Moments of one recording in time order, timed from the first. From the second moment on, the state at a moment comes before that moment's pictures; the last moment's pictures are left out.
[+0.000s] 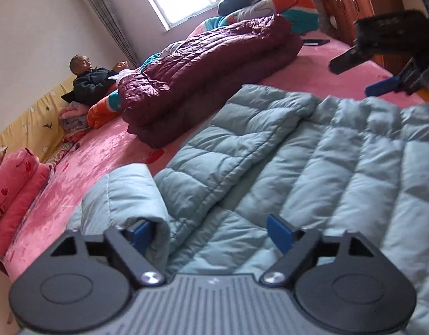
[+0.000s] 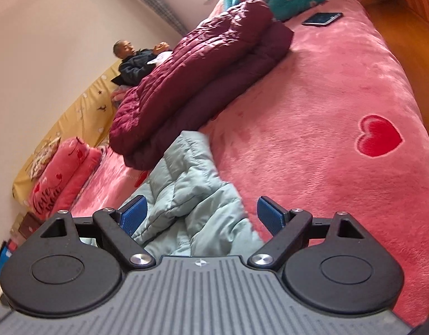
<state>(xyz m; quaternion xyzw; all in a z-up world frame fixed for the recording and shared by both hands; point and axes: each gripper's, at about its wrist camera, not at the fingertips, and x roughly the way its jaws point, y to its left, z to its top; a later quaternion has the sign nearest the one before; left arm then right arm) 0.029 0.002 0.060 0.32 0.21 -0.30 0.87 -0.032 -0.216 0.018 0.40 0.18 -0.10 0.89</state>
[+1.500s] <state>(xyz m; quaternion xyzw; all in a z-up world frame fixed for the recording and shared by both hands) 0.169 0.195 0.047 -0.42 0.29 -0.09 0.85 0.031 -0.204 0.025 0.36 0.18 -0.05 0.92</state>
